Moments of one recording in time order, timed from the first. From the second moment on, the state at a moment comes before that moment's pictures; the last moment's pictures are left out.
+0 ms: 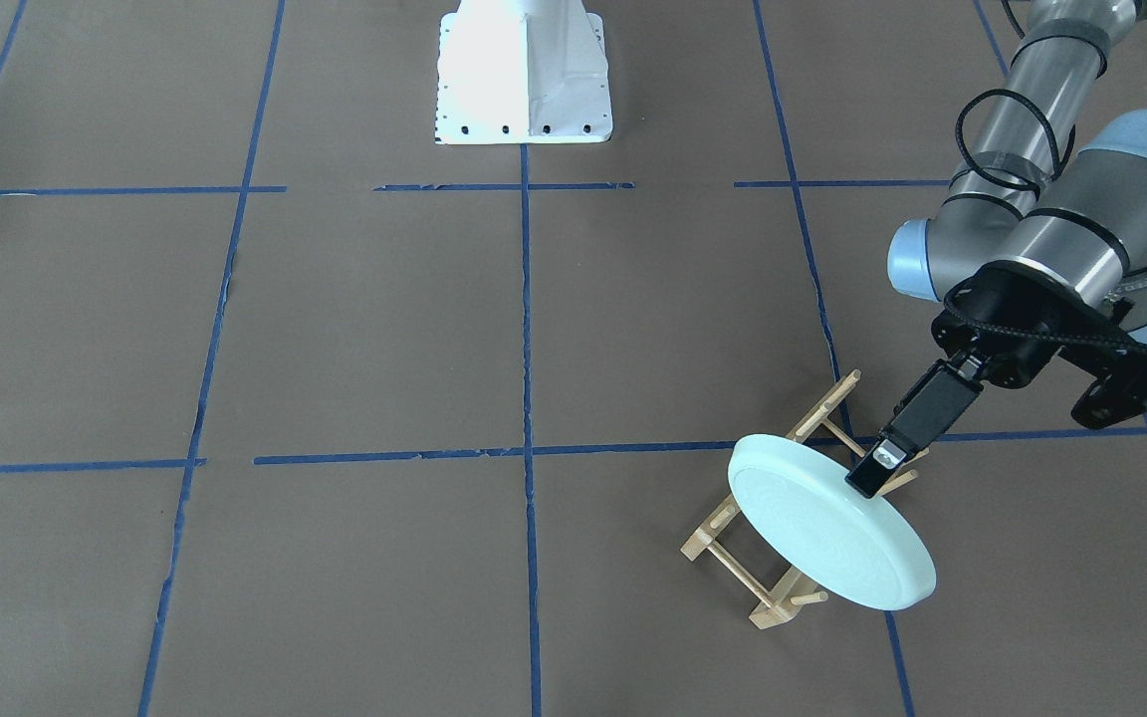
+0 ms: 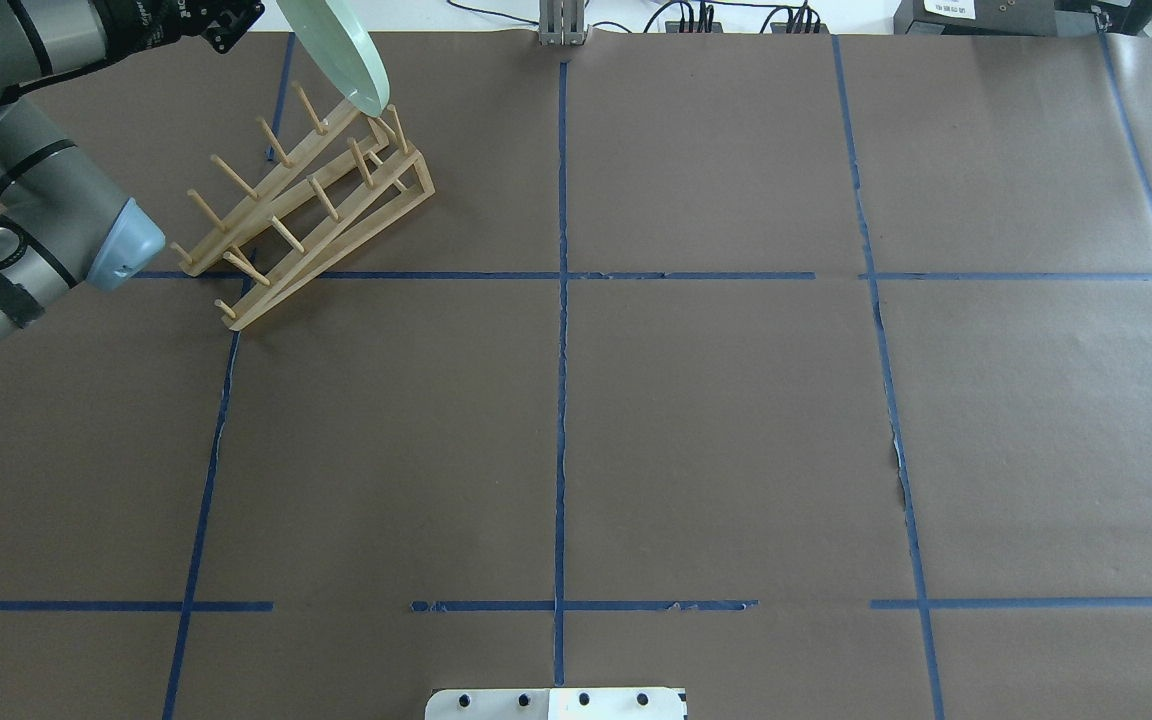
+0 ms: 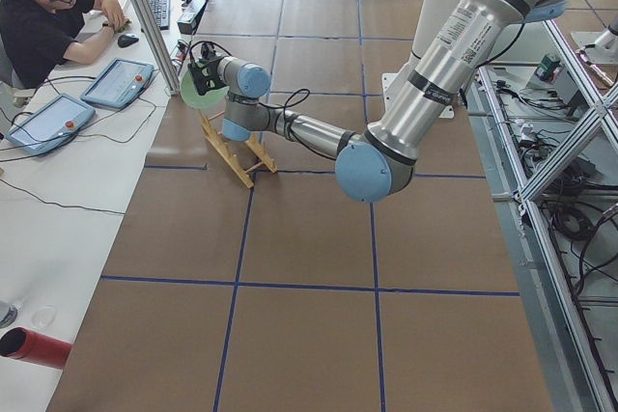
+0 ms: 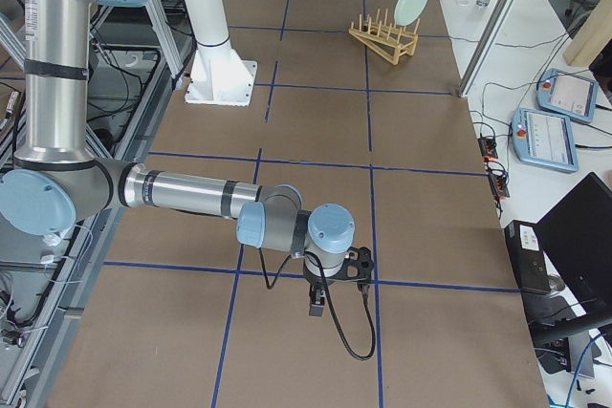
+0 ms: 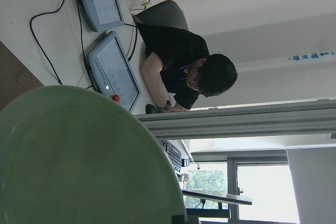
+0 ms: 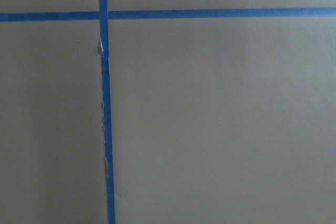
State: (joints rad) left arm -1.01 -2.15 -1.26 -3.16 -1.82 -2.06; right arm 1.62 -1.68 1.60 -1.60 2.30 -0.07
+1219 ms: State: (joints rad) left arm -0.97 -2.11 -1.24 -3.13 -1.80 -2.04; right arm 1.62 -1.68 1.60 -1.60 2.30 -0.07
